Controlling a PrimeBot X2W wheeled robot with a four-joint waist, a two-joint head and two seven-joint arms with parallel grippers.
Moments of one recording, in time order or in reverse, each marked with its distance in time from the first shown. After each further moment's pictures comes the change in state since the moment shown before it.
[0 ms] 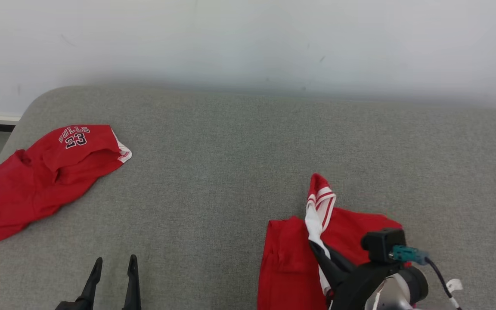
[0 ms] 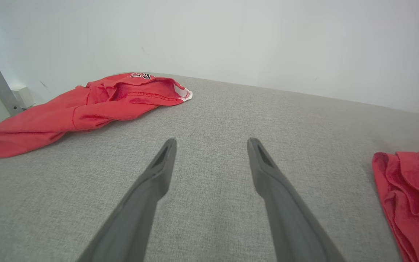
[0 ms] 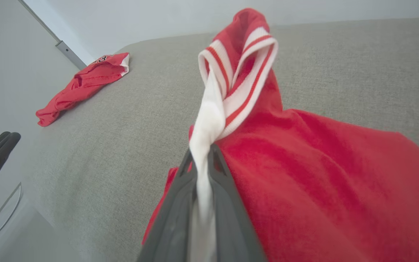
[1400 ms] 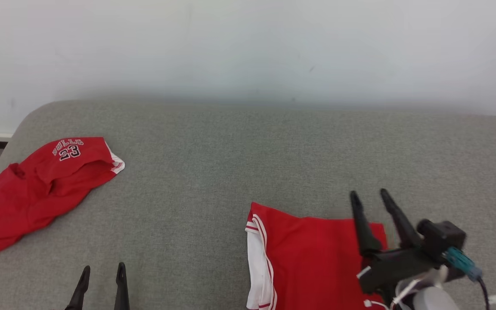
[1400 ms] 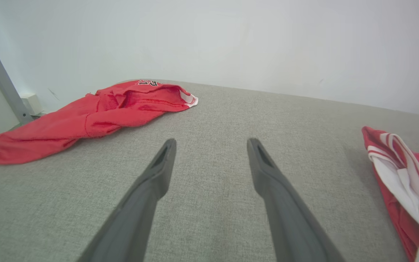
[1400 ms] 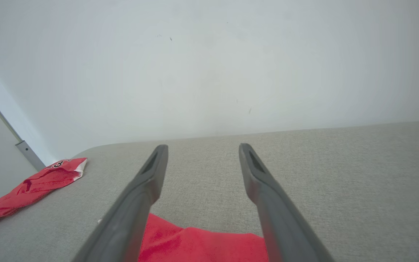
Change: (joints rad) left arm 0.018 0.000 0.042 0.004 0.020 -0.002 0.000; right arm -0.135 0.000 -0.099 0.255 -0.057 0.000 -0.522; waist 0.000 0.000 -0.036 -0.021
